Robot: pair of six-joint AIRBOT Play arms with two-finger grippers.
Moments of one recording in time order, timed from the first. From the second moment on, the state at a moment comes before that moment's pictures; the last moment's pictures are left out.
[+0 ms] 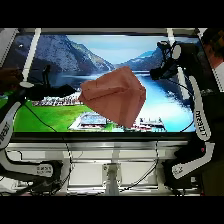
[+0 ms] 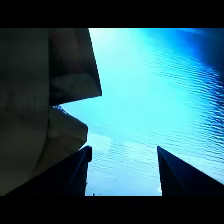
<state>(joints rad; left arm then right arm) 0.17 -1.61 1.11 0.63 -1.03 -0.76 0.10 -1.70 1.76 -1.55 1.39 1.44</state>
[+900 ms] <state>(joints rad) 0.08 -1.84 1.33 0.81 -1.12 -0.78 -0.13 -1.46 1.72 -1.53 1.56 1.36</state>
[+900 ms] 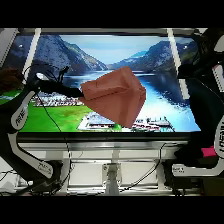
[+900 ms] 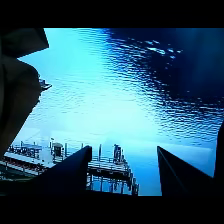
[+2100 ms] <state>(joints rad) 0.06 -1.74 1.33 0.75 -1.39 -0.74 -0.05 -1.19 0.65 -0.86 1.13 1.37</state>
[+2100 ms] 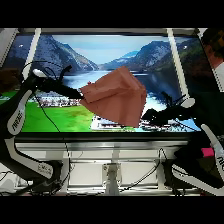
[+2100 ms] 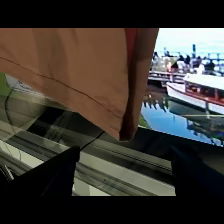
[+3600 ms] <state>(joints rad) 0.13 -1.73 1.33 0.49 -1.54 -0.79 0.09 -1.14 0.65 -0.71 1.00 1.24</state>
